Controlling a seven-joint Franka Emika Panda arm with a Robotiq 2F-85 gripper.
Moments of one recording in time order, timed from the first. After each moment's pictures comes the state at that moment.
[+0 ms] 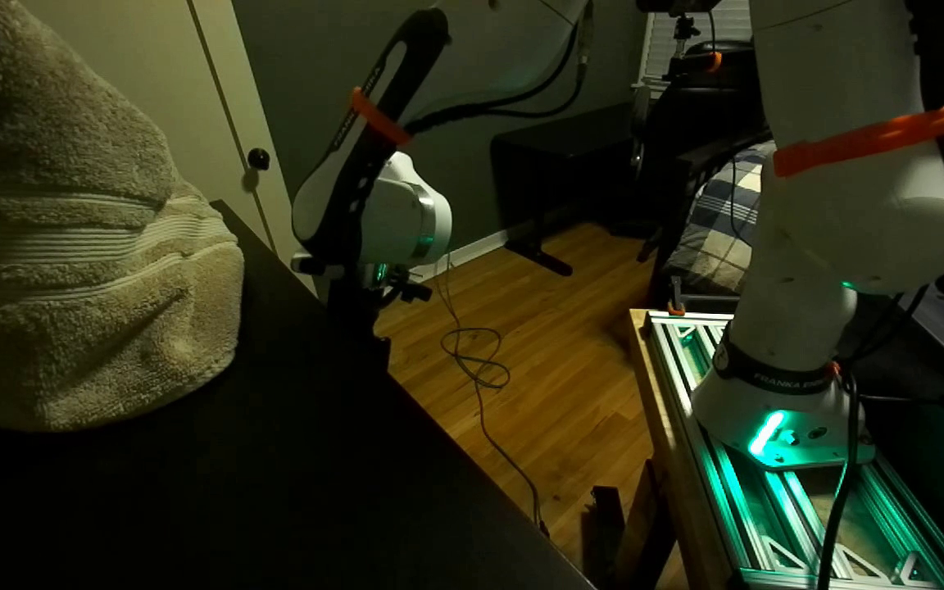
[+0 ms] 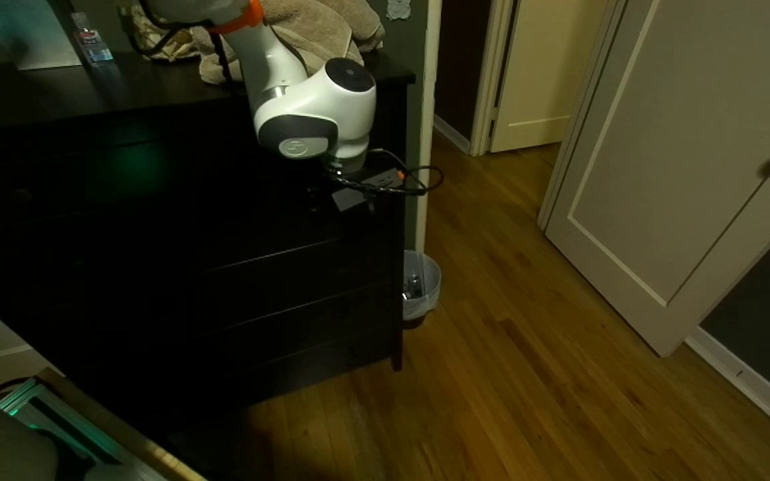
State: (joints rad) arm -0.12 0.40 0.15 -2.20 0.82 2.75 -1.84
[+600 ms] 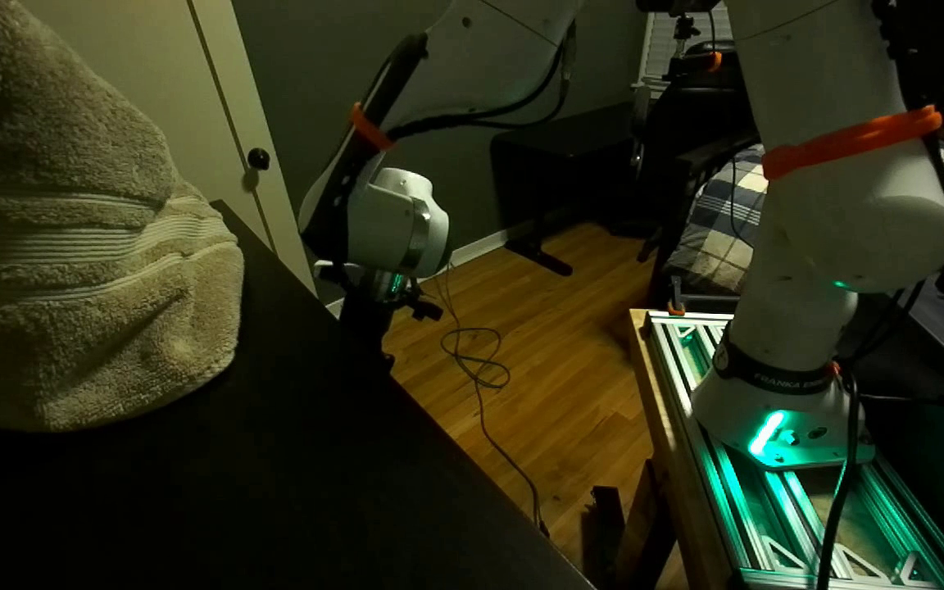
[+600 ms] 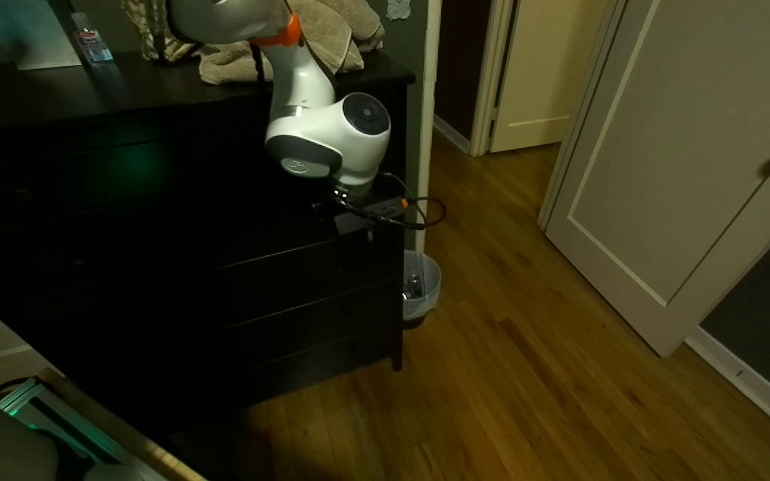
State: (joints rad) arm -0.22 0.48 0.23 -2.18 1.08 2.75 -2.02
